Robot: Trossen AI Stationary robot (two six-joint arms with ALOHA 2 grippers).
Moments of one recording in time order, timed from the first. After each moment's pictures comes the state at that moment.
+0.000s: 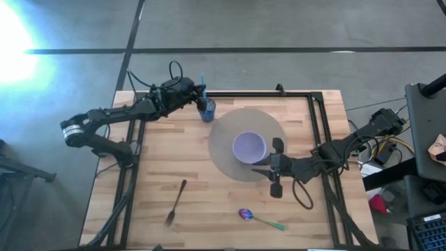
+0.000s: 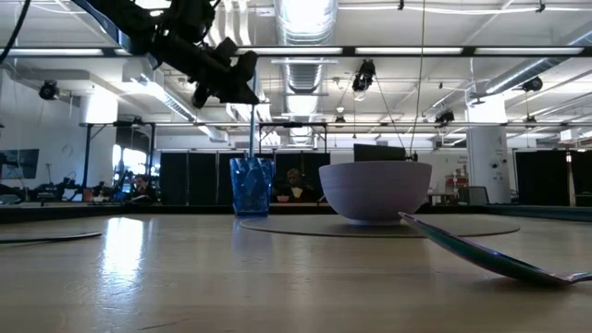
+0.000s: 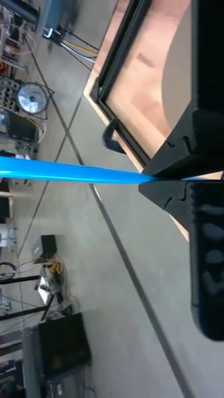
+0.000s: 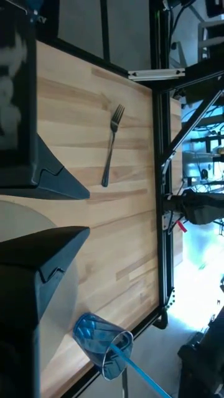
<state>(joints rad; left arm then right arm) 0.54 1.30 0.85 0.26 -0.23 -0.14 0.50 1.24 1.07 -0.32 0.57 0.29</state>
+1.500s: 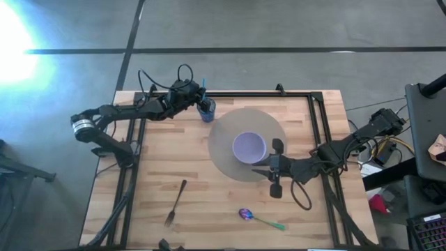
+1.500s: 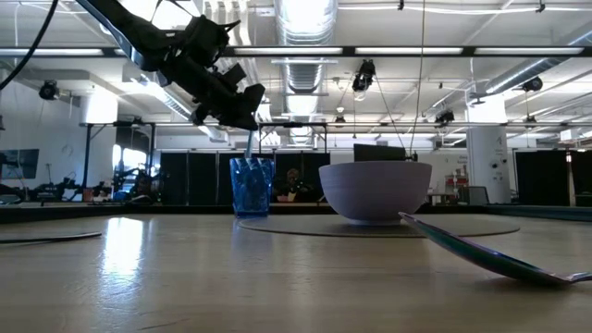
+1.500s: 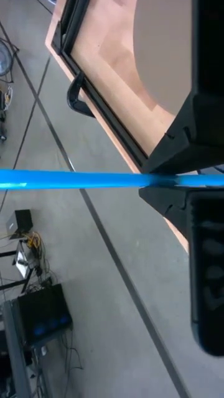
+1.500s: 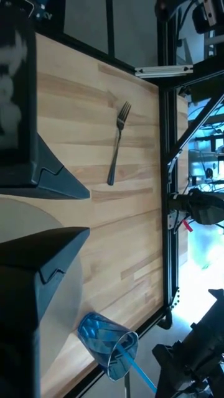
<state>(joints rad) 0.55 1.42 0.85 0.26 -0.32 -0.10 0.50 1.25 1.05 -0.31 0.57 0.29</state>
